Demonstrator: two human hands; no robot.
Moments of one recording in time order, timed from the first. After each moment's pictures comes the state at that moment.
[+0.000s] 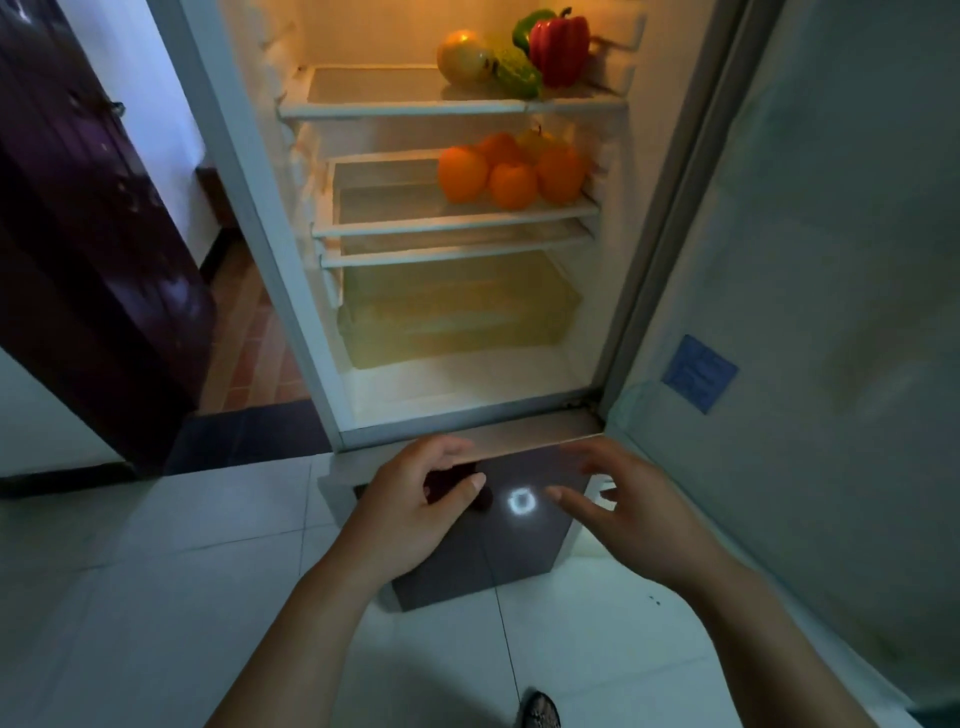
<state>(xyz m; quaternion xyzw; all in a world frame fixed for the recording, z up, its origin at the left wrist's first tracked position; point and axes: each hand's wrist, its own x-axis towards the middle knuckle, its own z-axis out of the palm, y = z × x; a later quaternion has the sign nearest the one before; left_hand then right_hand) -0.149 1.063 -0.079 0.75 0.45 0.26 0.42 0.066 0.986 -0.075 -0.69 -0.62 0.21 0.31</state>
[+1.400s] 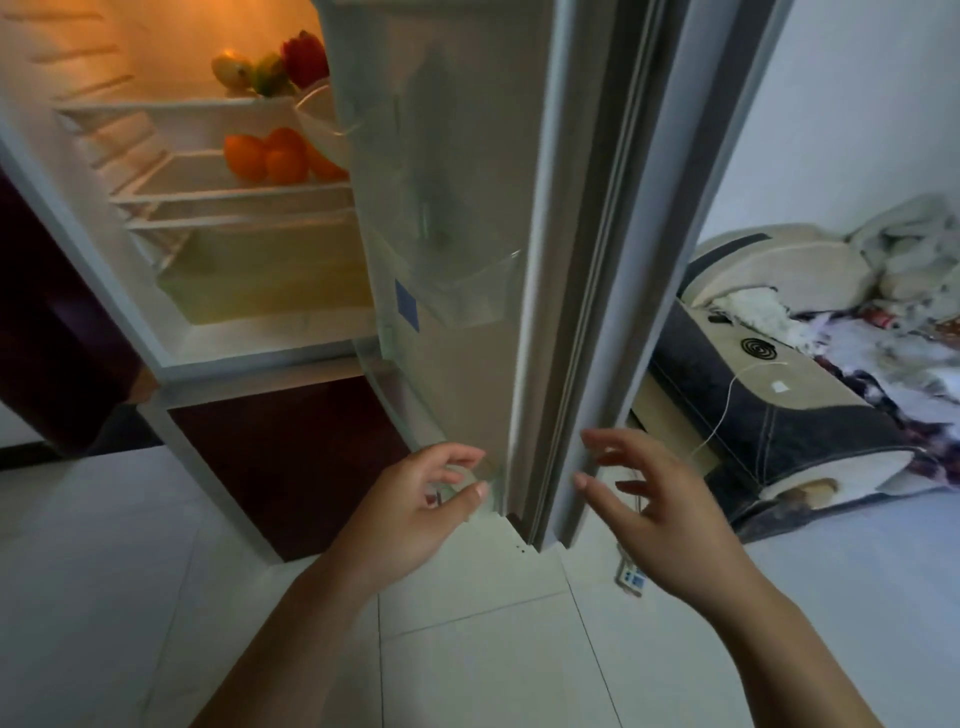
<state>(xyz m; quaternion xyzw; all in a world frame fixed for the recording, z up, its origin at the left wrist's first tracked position) 0.167 0.721 -0.055 0.74 0.43 0.26 0.45 0.373 0.623 -0.039 -0.68 -0.60 0.16 0.38</state>
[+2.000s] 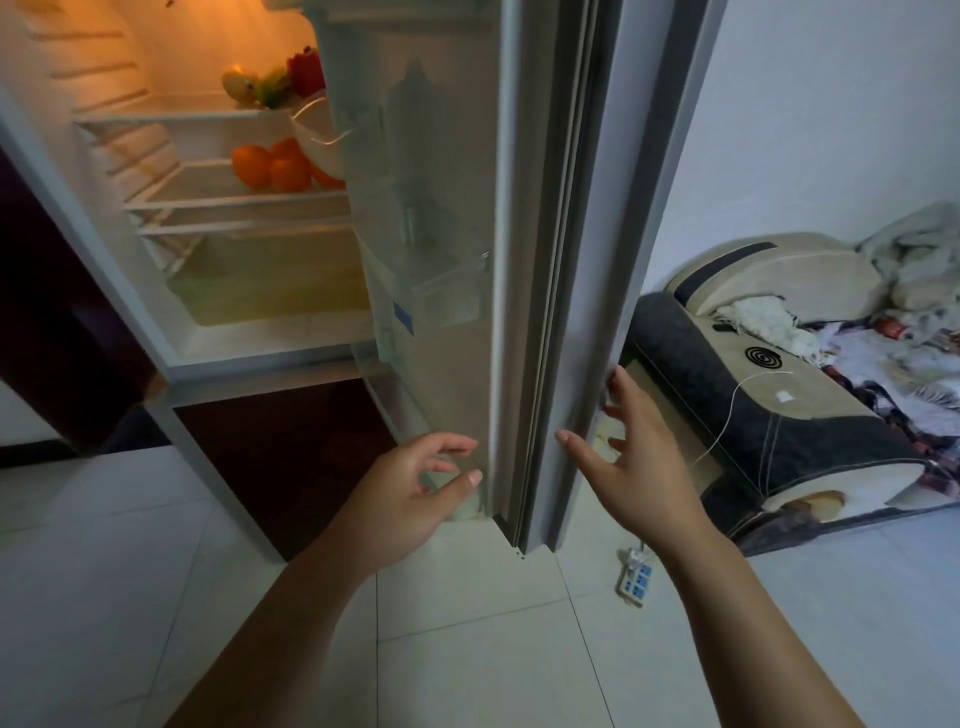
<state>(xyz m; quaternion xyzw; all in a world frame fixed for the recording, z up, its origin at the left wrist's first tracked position) 0.187 0.710 -0.044 0.74 0.44 0.27 0.43 0.399 0.650 -0.041 -0.72 -0.55 0.13 0.40</state>
